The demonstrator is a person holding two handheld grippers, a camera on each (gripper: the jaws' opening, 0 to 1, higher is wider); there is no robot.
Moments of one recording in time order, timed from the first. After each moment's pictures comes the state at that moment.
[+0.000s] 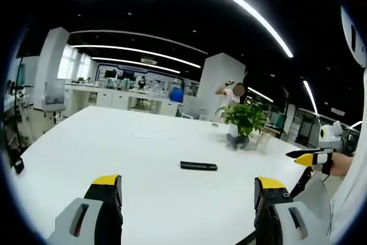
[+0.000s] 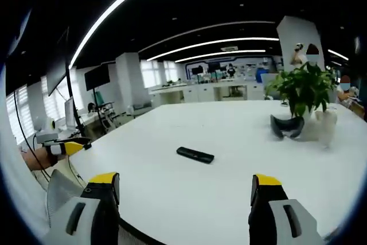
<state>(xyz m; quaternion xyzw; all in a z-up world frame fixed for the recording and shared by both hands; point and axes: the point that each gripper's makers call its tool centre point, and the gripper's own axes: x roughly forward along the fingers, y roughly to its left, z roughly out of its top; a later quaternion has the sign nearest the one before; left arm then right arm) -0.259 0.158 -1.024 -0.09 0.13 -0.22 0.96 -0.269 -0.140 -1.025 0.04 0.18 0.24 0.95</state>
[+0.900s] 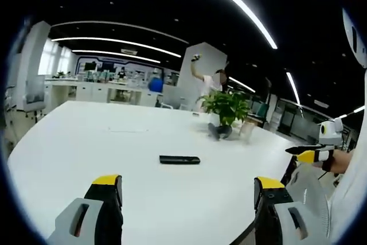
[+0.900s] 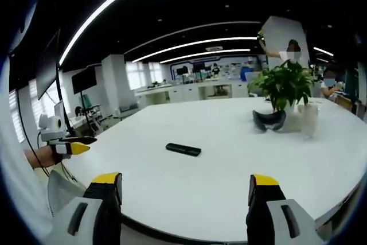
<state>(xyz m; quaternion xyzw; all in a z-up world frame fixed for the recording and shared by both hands) -0.247 0.113 -1.031 -0.08 0.16 -0.30 0.94 -0.298 -0.161 -1.029 0.05 0.19 0.19 0.96</state>
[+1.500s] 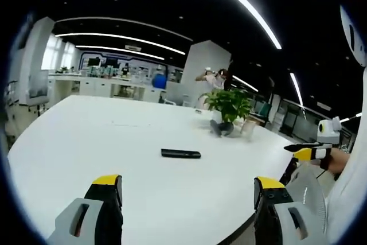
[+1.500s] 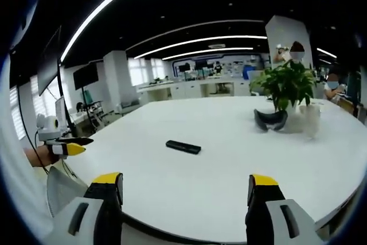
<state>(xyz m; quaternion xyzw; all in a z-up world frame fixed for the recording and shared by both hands) -0.261 0.124 -1.041 -0.09 0.17 -0.28 0.94 -0.293 -0.155 -1.028 0.03 0.20 0.20 0.96</state>
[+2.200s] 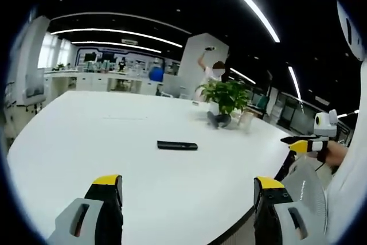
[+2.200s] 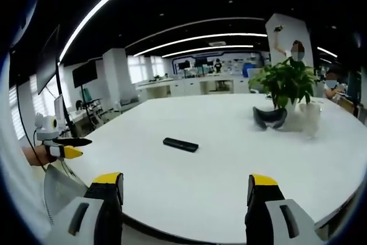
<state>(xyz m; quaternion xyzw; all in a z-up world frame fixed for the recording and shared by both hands) -0.263 0.114 -1.054 -0.07 0.20 -0.30 0.93 -0.285 -0.166 -1.034 0.03 0.21 0.19 0.96</state>
